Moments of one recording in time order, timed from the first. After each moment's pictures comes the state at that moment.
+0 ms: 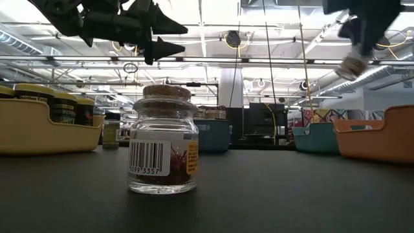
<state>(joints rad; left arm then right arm) 0.30 1.16 0.58 0.55 0.15 -0.17 0.15 1.11 1.15 -1.36 0.15 0.45</state>
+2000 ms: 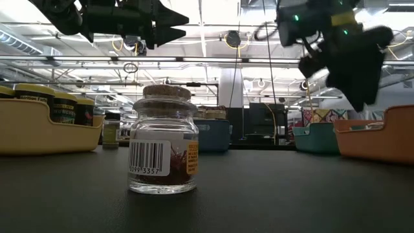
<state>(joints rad) 0.26 1.16 0.58 0.67 0.08 0.08 -0.08 1.46 1.03 -1.30 -0.13 0.30</state>
